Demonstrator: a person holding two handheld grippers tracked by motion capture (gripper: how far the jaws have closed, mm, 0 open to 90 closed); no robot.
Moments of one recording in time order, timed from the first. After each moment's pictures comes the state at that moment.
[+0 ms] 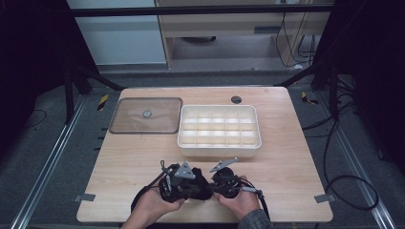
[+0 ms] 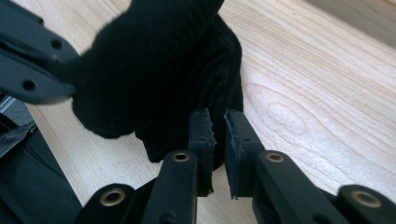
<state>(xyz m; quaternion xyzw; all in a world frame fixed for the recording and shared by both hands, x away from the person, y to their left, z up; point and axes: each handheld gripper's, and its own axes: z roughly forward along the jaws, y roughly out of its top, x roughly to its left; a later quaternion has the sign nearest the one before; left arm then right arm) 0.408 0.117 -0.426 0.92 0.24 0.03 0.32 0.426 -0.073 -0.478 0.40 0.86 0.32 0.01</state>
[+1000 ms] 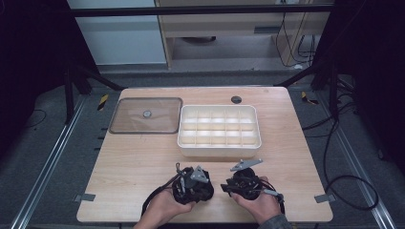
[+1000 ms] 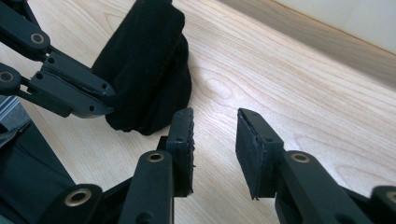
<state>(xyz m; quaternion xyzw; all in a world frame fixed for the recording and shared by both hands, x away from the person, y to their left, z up) 0.412 0.085 -0.447 0.93 0.22 0.01 0.29 0.413 -0.125 -0.460 0.42 0.84 0.35 0.05</state>
